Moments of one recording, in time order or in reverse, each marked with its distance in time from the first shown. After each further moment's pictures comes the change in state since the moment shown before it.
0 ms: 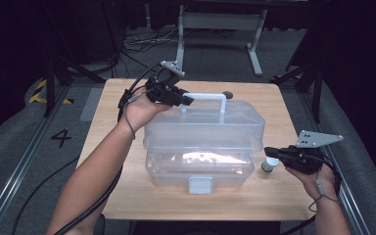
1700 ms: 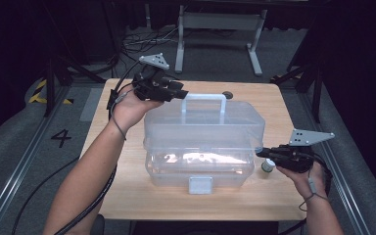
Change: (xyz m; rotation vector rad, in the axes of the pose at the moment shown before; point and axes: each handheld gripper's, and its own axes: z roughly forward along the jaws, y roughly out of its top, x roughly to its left) left arm 0.003 -0.013 -0.039 -0.173 0.008 -0.009; right arm 0.006 0.009 0.015 -0.054 0.091 0.034
